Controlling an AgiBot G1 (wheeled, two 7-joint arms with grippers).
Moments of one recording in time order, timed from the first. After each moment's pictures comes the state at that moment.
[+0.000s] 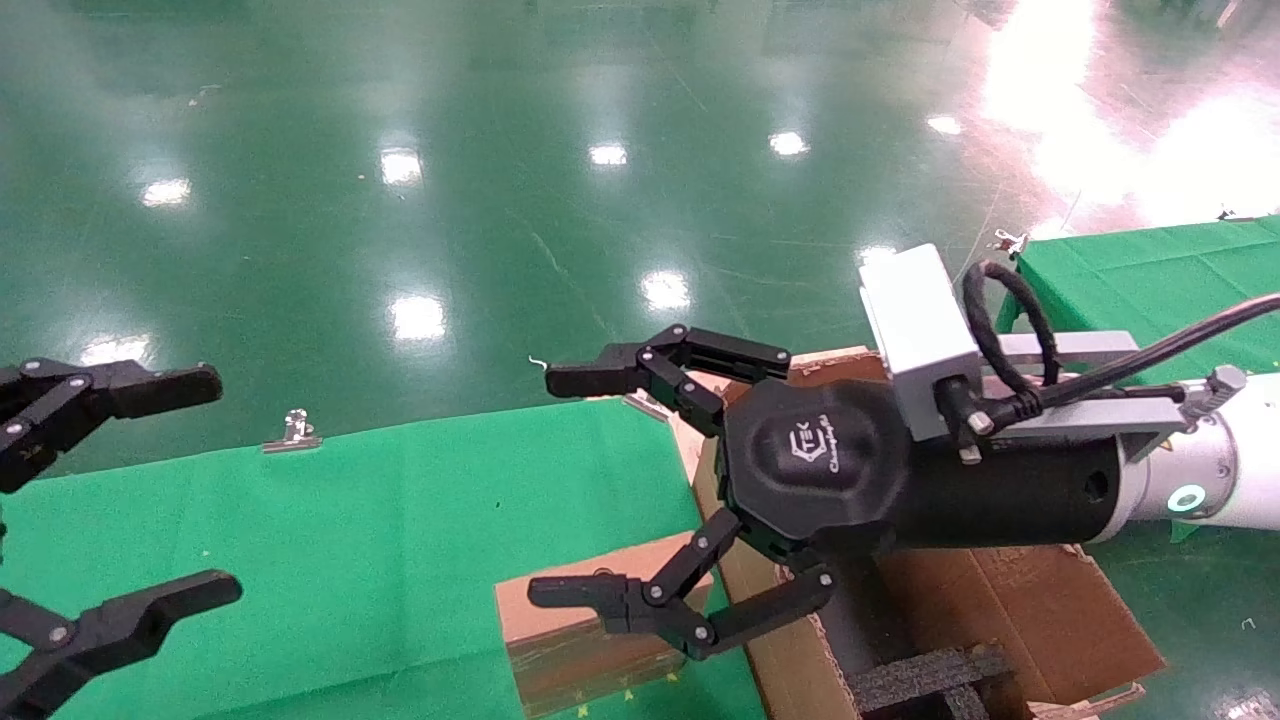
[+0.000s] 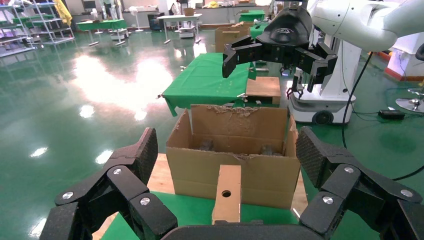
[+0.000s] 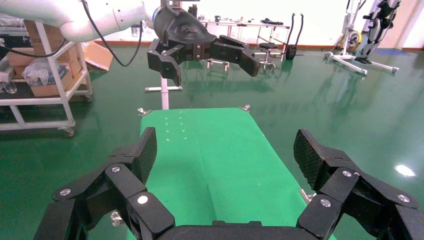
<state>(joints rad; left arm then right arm) -1.08 0.58 0.35 -1.24 0.66 1.45 -0.14 1.08 -0.61 -0.28 1.28 -0.73 -1.49 0.19</state>
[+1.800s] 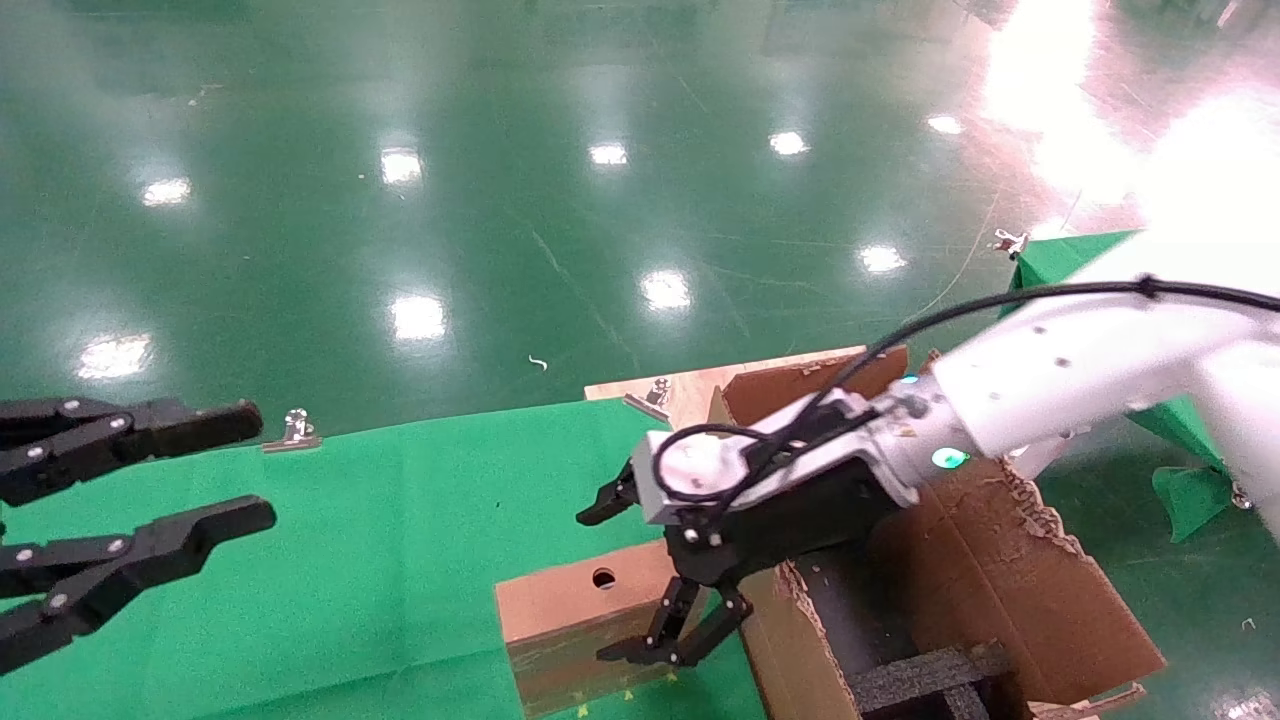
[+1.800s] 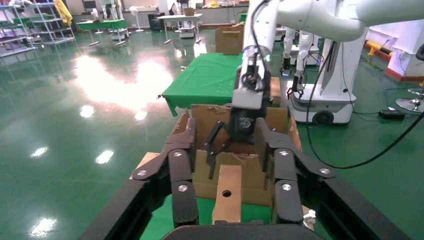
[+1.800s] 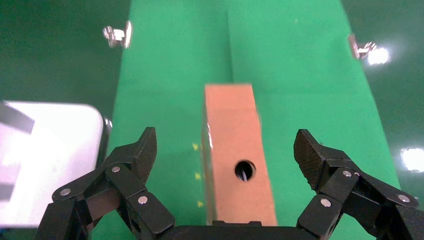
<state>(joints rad) -1.08 0.58 0.35 -1.24 0.66 1.45 -0.14 1.51 -0.83 -0.76 1.00 -1.32 -1.58 0.13</state>
